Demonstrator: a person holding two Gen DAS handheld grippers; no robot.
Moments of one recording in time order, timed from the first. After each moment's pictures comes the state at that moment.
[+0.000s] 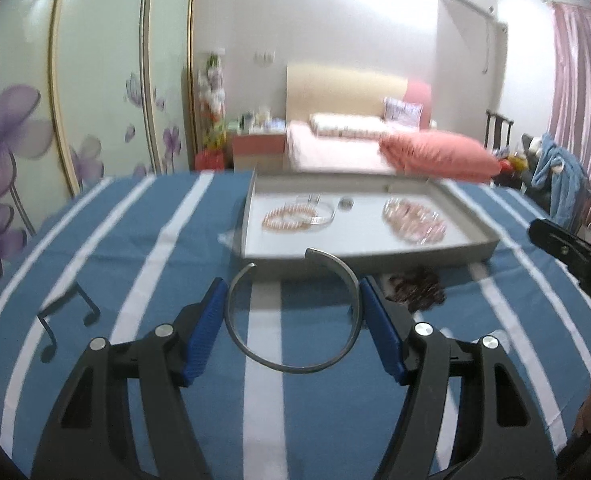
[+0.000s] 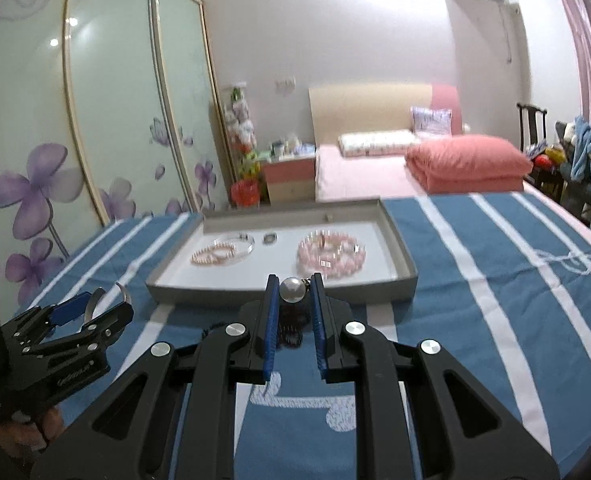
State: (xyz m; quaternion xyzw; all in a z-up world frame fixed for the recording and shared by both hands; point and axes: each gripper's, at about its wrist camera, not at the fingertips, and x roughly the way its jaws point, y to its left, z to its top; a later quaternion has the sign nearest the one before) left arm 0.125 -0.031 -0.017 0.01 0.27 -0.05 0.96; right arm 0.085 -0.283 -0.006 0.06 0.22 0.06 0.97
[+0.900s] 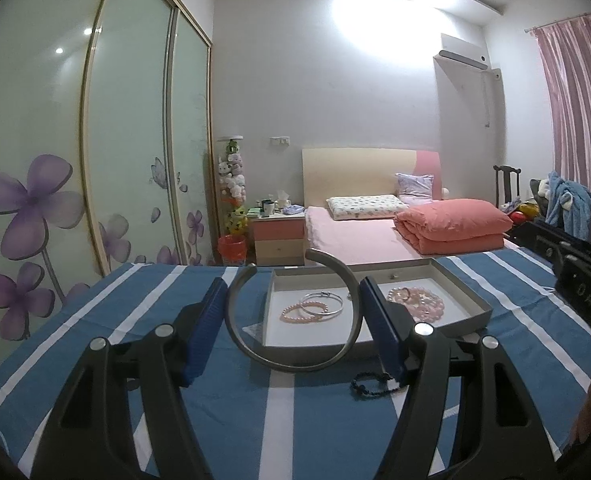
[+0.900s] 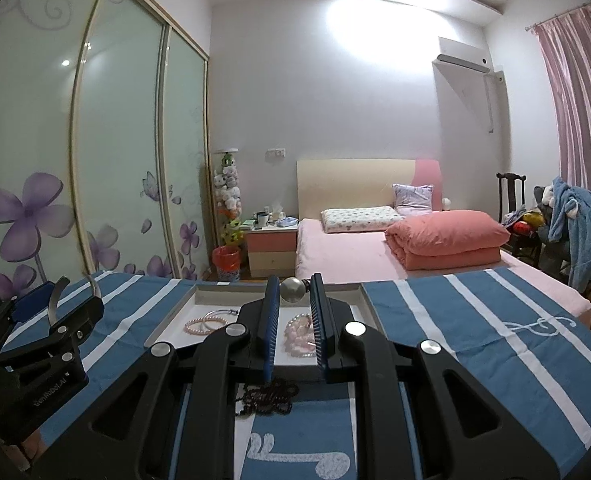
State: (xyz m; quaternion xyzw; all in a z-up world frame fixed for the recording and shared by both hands) left arm 0.098 -0.042 0.028 0.03 0.13 -0.01 0.99; right arm 0.068 -0.272 0.026 0.03 0.09 0.02 1.00
